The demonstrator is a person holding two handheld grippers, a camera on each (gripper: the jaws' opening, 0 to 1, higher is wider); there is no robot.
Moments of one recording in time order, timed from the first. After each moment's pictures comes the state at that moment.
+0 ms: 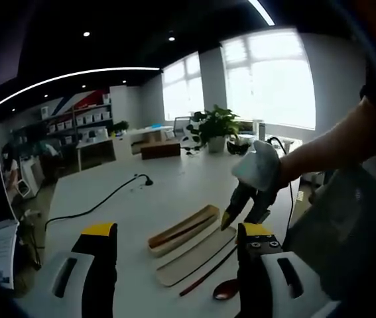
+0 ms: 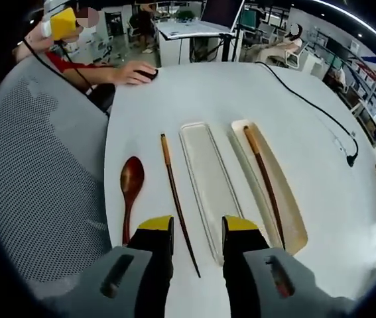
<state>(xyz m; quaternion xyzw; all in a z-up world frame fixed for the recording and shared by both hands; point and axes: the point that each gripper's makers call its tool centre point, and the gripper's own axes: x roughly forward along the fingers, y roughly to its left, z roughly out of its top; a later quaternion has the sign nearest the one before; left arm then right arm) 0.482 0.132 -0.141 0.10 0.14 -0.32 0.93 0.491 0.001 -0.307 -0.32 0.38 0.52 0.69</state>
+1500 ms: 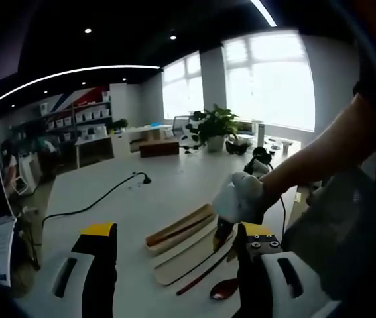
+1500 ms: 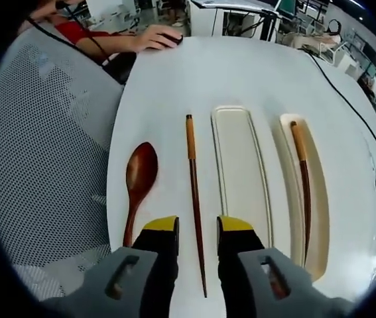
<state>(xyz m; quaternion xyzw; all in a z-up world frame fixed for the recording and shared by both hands) 0.482 0.132 -0.144 0.09 0.14 -0.33 0.93 0.476 0.030 -0.347 -0.37 0.42 0.57 0.60</state>
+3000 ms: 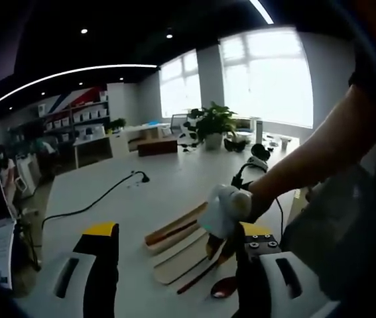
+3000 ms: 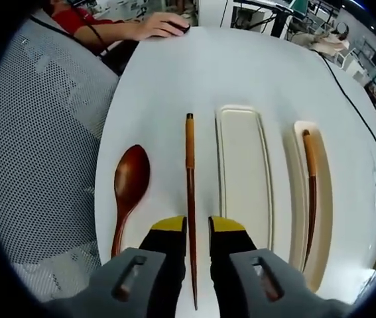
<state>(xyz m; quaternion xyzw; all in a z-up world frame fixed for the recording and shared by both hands) 0.480 0.130 -0.147 0.10 0.15 -0.33 0.93 0.479 0.045 -0.363 -0.41 0.42 0.57 0.58</state>
